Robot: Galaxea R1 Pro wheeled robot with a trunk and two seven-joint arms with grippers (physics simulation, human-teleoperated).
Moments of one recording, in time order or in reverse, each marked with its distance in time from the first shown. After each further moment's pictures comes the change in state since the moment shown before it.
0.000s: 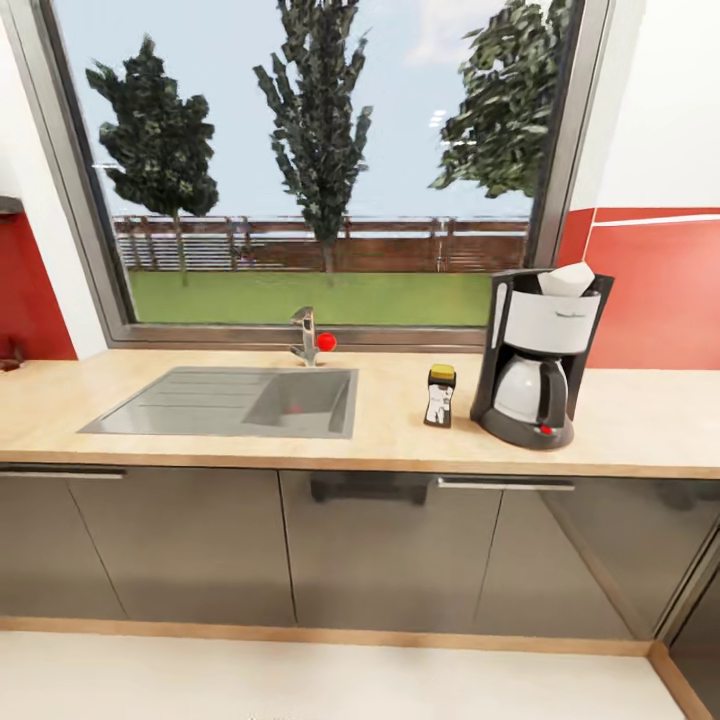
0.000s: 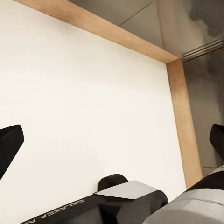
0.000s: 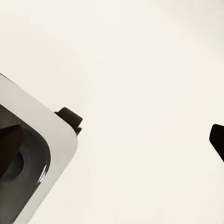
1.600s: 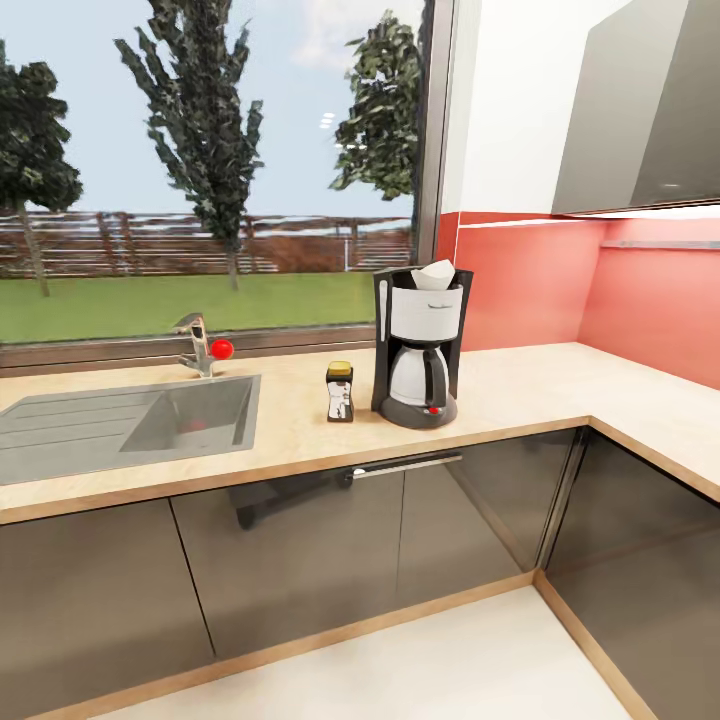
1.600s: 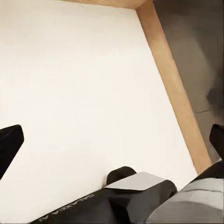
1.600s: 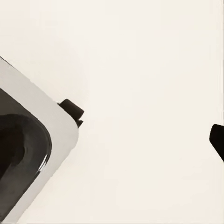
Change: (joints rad) left arm -0.005 0.027 -0.083 -0.034 0.001 -0.004 0.024; right arm 0.000 -0.001 -0.006 0.001 0.073 0.007 -0.002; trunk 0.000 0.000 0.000
